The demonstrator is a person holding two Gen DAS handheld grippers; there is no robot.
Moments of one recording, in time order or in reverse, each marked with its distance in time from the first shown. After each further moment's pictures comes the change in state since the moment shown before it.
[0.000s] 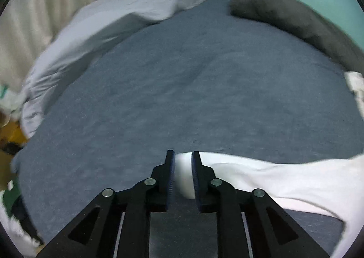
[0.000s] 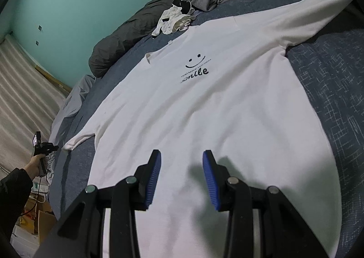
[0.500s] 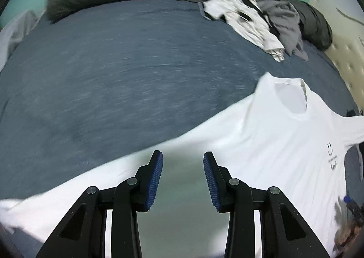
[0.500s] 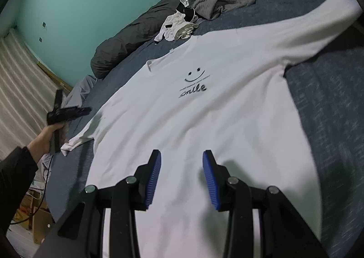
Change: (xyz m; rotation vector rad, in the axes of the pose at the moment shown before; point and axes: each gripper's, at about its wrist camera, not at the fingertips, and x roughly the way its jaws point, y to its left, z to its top) left arm 0.033 -0.351 -0.029 0.459 0.102 -0.475; right arm -0.007 -0.005 0.022 -0.052 -0.022 -0.015
